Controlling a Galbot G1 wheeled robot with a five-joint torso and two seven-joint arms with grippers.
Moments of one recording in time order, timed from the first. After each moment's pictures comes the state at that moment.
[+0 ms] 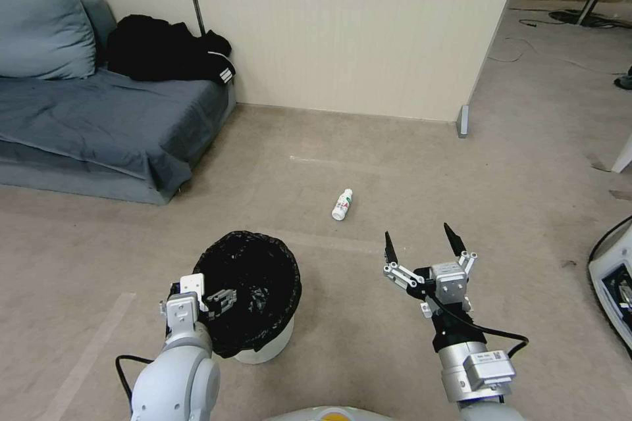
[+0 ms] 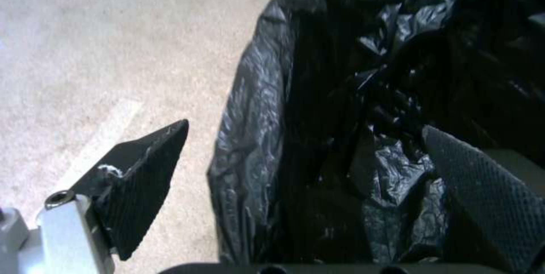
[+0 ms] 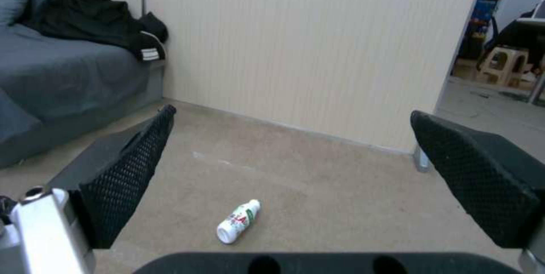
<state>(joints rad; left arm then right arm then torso) 1.59 -1.59 -0.55 -2.15 -0.08 0.74 -0.32 -1.84 1.61 0.41 2.33 -0.23 0.09 -0.05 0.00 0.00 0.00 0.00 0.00</state>
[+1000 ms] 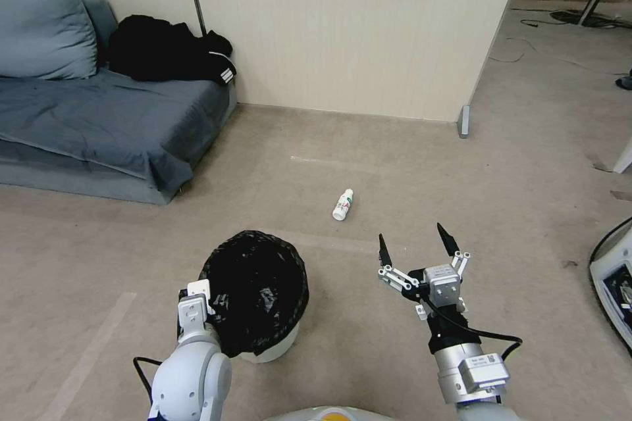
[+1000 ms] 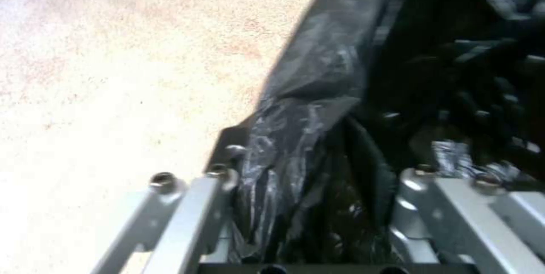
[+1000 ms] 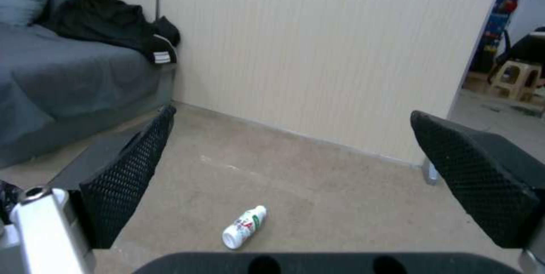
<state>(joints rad) 1.57 -1.60 -0.54 -2.09 -0.10 0.73 -0.36 -1.83 1.61 0.42 2.31 -0.27 0.13 -0.07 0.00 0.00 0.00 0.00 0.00</state>
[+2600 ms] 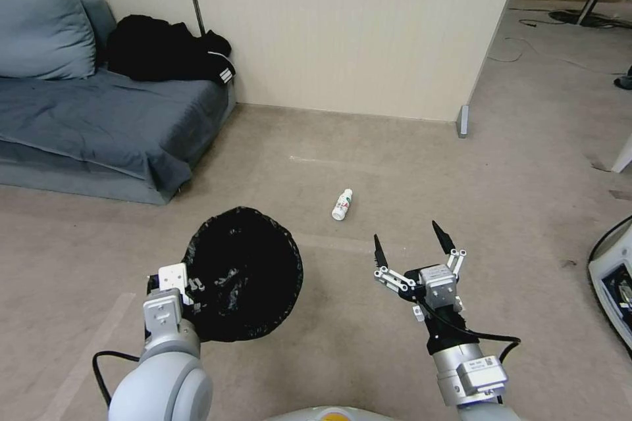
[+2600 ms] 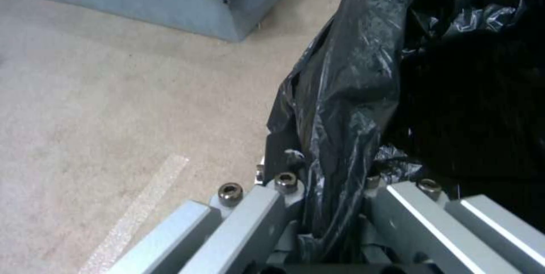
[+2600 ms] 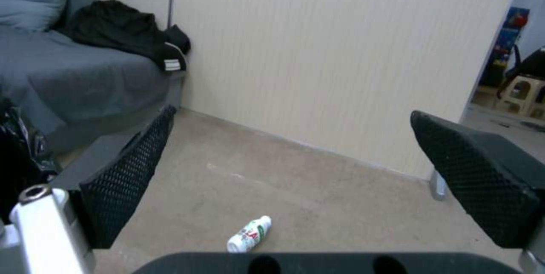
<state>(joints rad) 1.68 -1.52 -0.50 -2.42 -0.12 0.74 -0.46 -1.84 1.61 0.42 2.32 -0.26 0.16 -0.10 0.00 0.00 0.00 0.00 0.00</state>
